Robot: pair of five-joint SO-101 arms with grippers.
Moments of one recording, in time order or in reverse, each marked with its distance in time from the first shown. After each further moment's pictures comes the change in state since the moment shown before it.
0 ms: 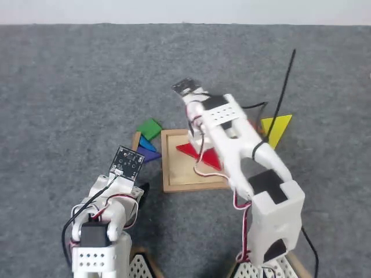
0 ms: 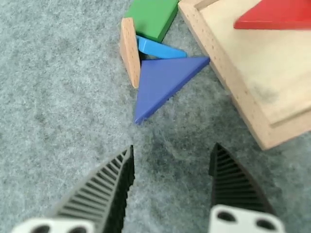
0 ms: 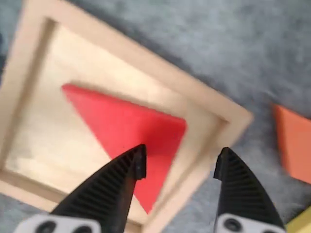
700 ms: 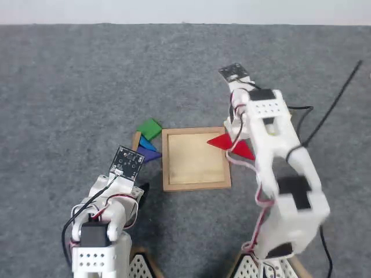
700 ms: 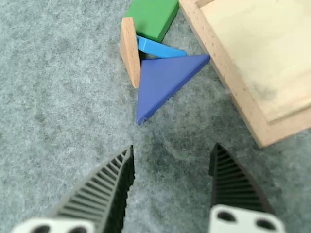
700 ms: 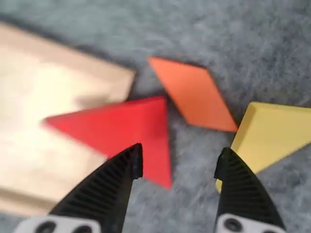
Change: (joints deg) left arm 0.0 0.0 0.0 0.0 0.0; right arm 17.1 -4.4 3.2 -1.0 3.9
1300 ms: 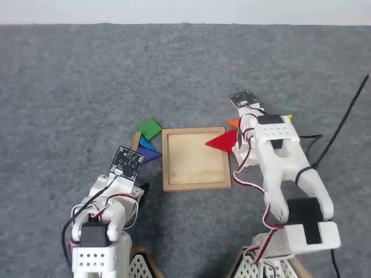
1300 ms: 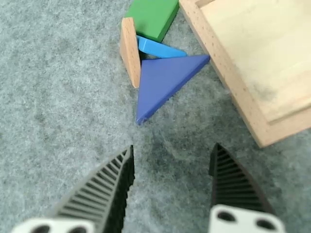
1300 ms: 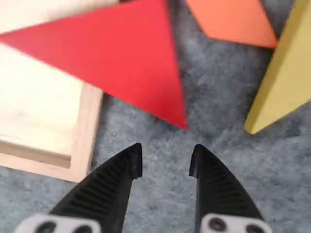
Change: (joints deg) left arm 0.0 0.0 0.0 0.0 0.0; right arm 1.2 -15.8 25.2 -4.4 -0.8
